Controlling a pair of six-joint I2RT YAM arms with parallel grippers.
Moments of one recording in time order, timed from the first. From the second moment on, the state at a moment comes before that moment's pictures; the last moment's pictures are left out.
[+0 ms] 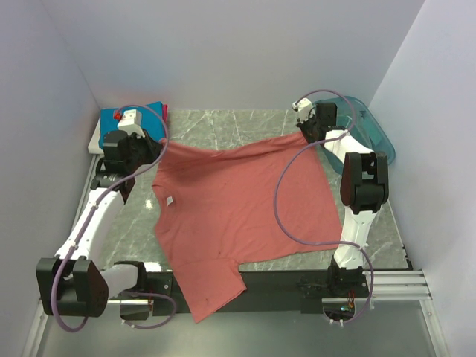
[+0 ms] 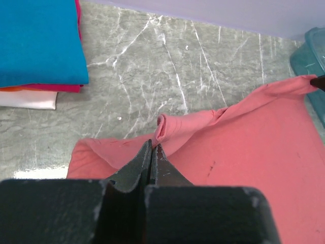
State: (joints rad) left arm -0.04 1.15 0.90 -0.07 0.20 -0.30; right arm 0.05 2.06 1.52 -0.15 -0.15 -0.56
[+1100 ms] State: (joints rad) left arm -0.04 1.01 0.82 -0.15 0.26 -0.31; right arm 0.02 2.02 1.43 -0.09 -0.15 -0.54
